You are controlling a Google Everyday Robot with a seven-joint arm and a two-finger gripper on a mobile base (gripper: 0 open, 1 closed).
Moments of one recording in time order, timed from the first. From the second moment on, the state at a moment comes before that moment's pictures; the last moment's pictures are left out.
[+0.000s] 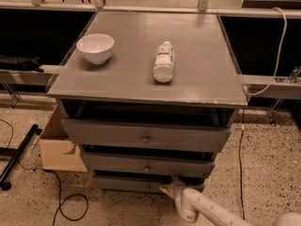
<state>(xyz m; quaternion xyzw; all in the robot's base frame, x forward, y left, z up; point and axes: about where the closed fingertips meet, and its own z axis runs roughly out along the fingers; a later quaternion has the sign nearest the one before) 0.596 -0.107 0.177 -0.33 0.85 -0.02 0.40</state>
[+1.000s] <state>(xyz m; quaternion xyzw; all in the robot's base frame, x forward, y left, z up) 0.562 -0.100 0.175 -0.30 0.86 0.01 0.40</state>
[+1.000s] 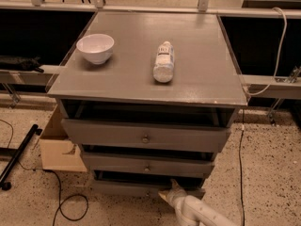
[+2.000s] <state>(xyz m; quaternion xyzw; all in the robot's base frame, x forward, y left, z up) 0.547 -0.107 0.175 -0.29 0.87 0.02 0.40</state>
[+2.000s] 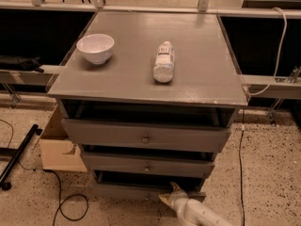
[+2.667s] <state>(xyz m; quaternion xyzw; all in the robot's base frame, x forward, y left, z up) 0.525 -0.116 0.169 -0.28 0.88 0.02 0.38</state>
